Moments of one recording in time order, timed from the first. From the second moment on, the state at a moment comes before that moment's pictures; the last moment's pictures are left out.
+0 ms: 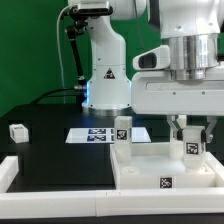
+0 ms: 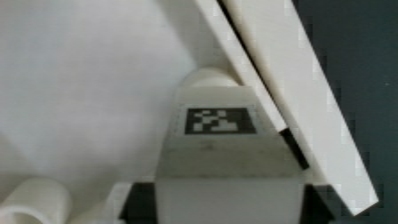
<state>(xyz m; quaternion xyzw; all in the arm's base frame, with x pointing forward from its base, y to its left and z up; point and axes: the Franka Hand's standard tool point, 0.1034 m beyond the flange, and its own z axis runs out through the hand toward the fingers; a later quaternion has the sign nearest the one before) 0.586 0.107 0.080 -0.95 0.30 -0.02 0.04</state>
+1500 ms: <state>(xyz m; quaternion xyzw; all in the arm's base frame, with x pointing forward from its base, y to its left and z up) 0.605 0.151 0.085 -0.80 0.59 -0.04 0.04</state>
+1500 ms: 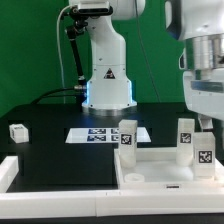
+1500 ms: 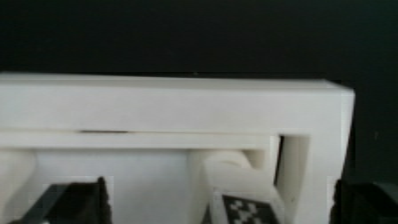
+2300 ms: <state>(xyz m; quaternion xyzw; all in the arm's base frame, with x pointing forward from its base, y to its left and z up) 0.608 0.115 0.084 -0.95 0.28 -0.07 0.05</state>
